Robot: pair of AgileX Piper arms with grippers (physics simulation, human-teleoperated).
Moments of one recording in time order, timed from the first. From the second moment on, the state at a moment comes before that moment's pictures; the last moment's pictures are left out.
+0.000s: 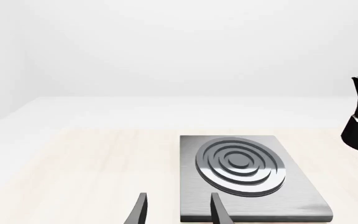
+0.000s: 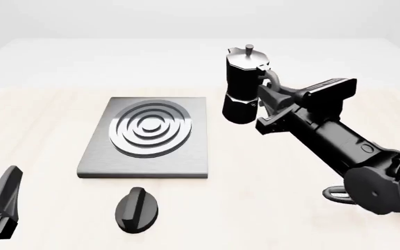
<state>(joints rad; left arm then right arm) 0.00 0.00 0.00 0.00 0.00 0.48 1.32 -0.51 -0.73 0.01</state>
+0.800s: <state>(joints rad) 0.00 0.00 0.00 0.00 0.00 0.58 1.53 -0.75 -0.72 0.00</state>
